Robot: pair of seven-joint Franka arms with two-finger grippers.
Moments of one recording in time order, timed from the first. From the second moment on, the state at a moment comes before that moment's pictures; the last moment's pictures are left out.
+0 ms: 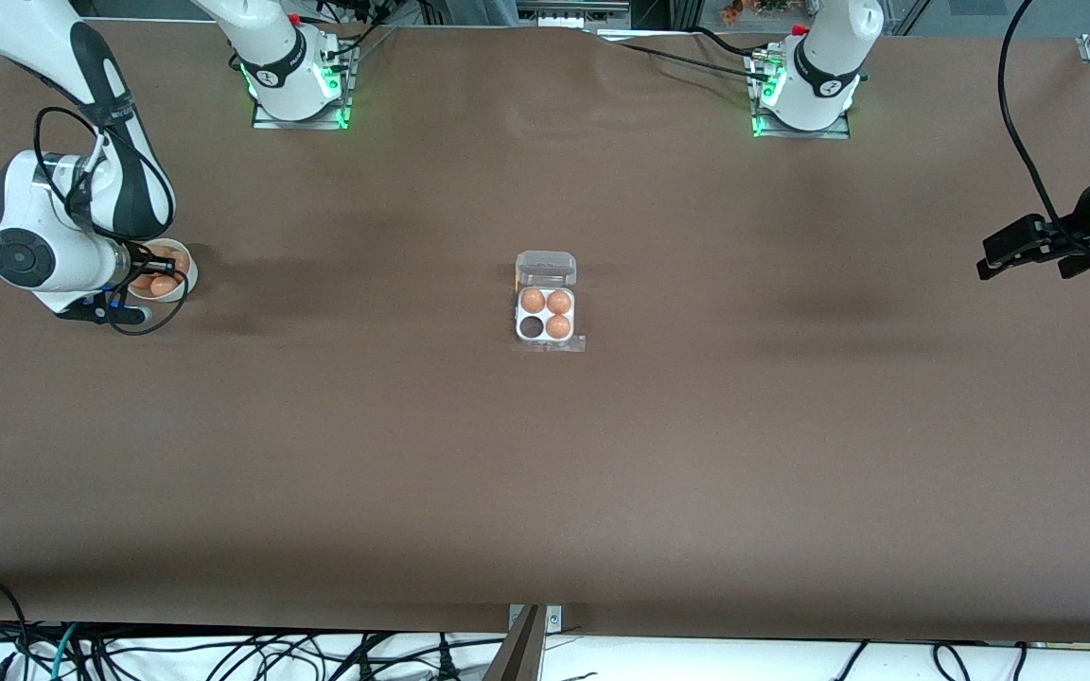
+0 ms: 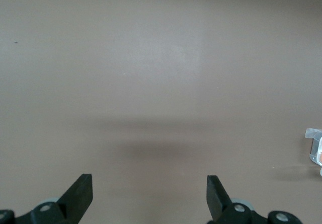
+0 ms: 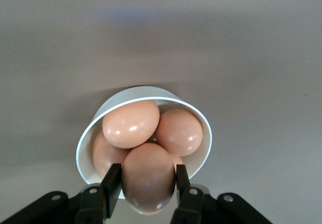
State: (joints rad) left arm -0.02 0.08 0.05 -1.54 -0.03 1.61 -0.03; right arm 0.08 0.30 -0.31 -2.22 -0.28 2.15 0.02
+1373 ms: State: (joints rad) left arm -0.02 0.08 0.05 -1.54 -0.03 1.61 -0.03; right arm 0.28 0.41 -0.04 -1.70 0.03 1.71 0.45
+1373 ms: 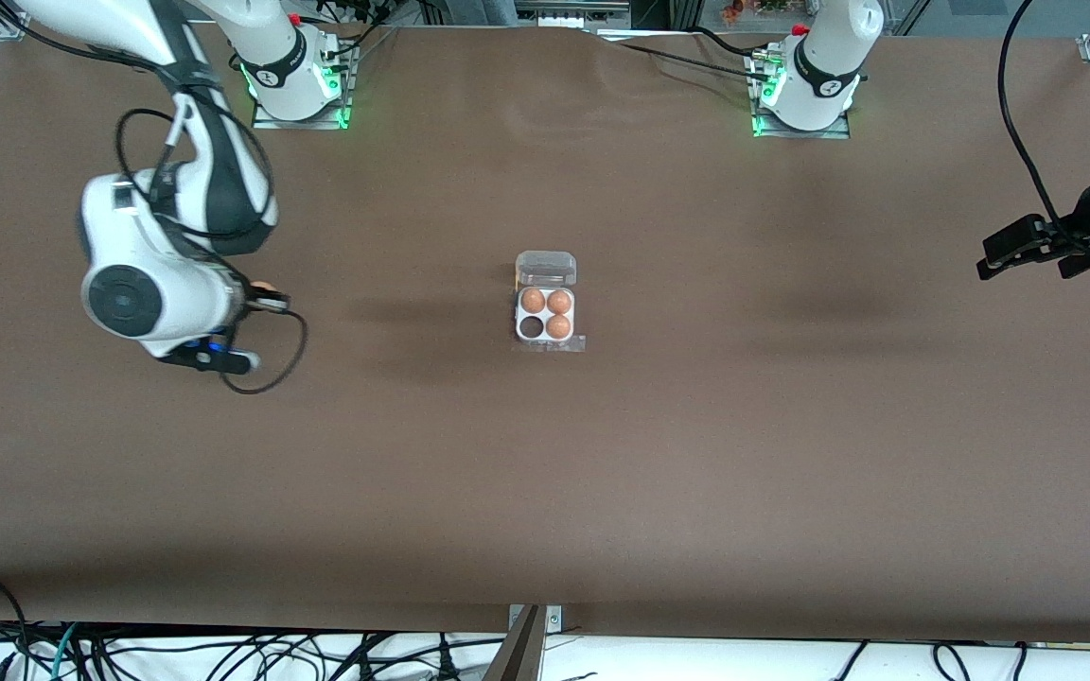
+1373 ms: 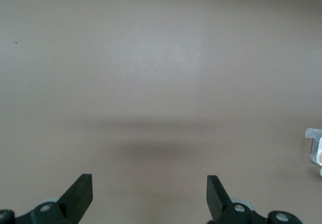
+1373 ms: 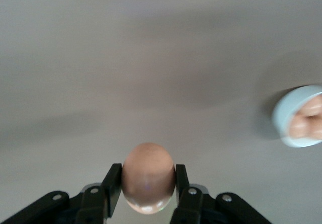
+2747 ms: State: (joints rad) left arm -0.02 0.08 0.05 -1.54 -0.03 1.61 -0.03; right arm 0.65 0.78 -0.02 -1.34 0.39 2.00 1.02
